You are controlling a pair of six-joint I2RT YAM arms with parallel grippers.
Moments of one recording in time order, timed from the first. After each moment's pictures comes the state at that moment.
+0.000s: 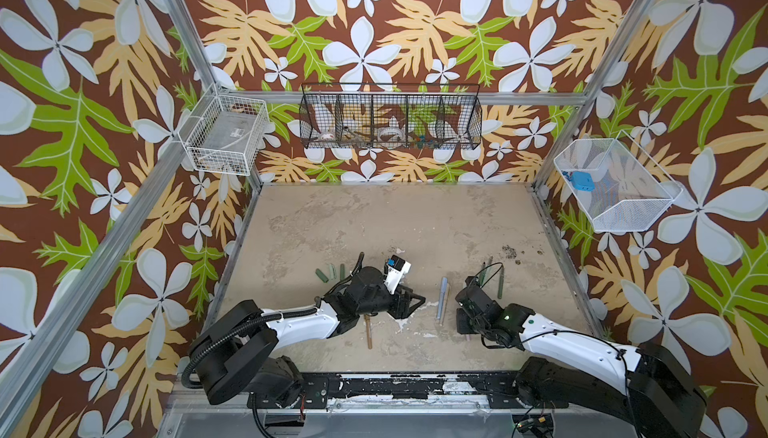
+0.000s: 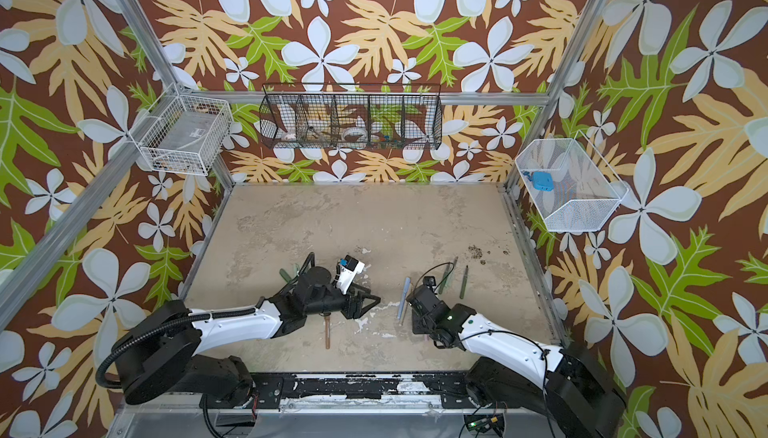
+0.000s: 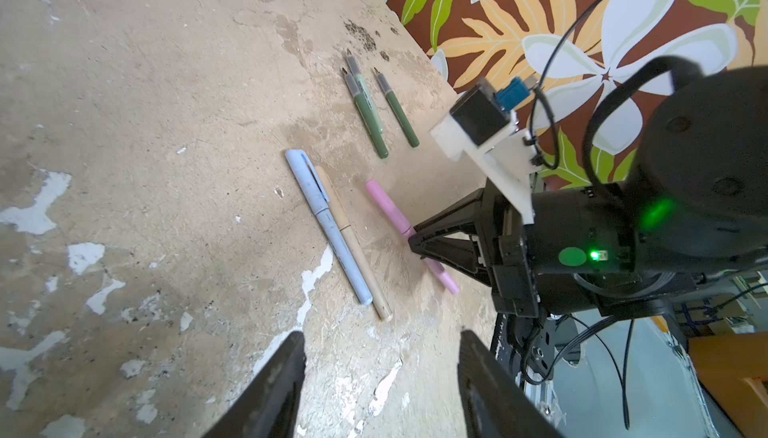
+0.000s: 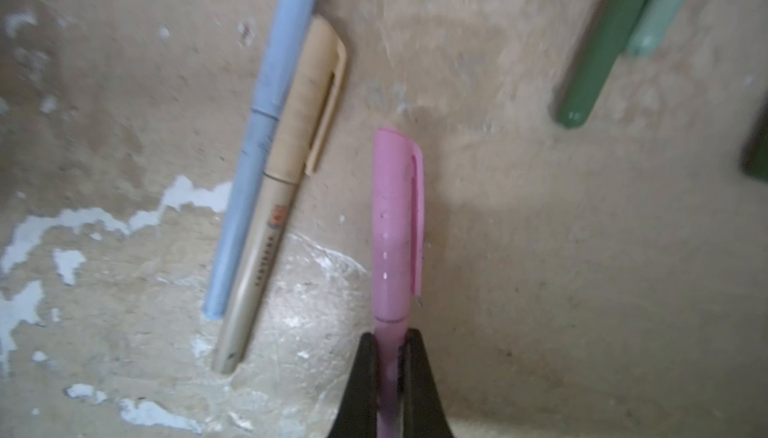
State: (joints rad) left arm -0.84 1.39 0.53 0.44 0.34 -0.50; right arm 0.75 1.07 0.48 -0.51 0.23 0.69
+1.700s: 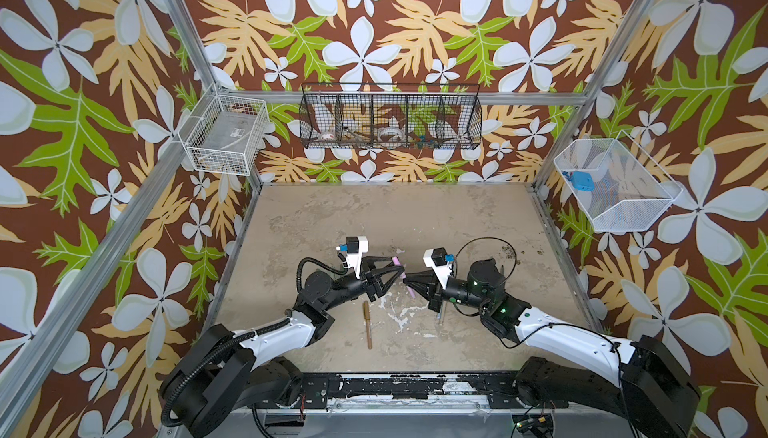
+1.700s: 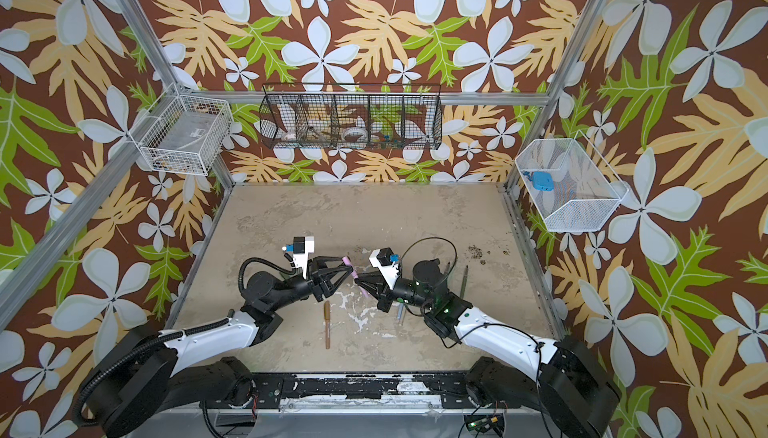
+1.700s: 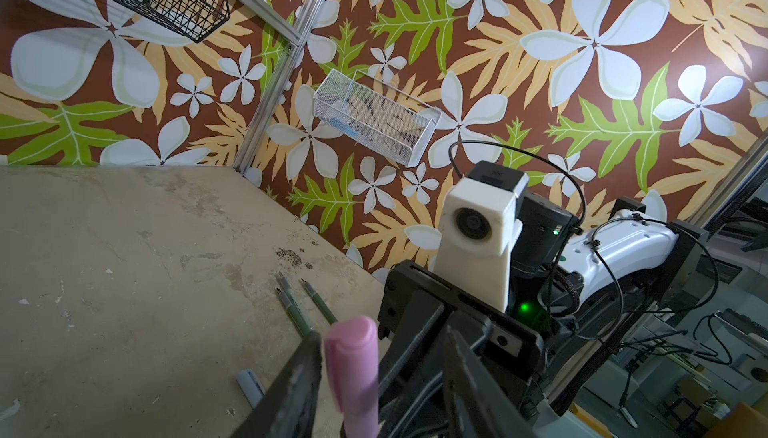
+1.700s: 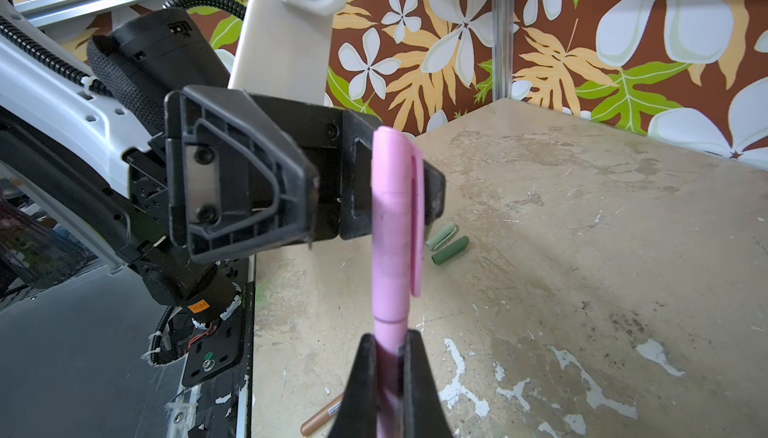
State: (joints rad) left arm -0.62 1.22 0.35 1.12 0.52 -0.67; right arm 0.73 1.14 0.50 0.49 -0.49 0.17
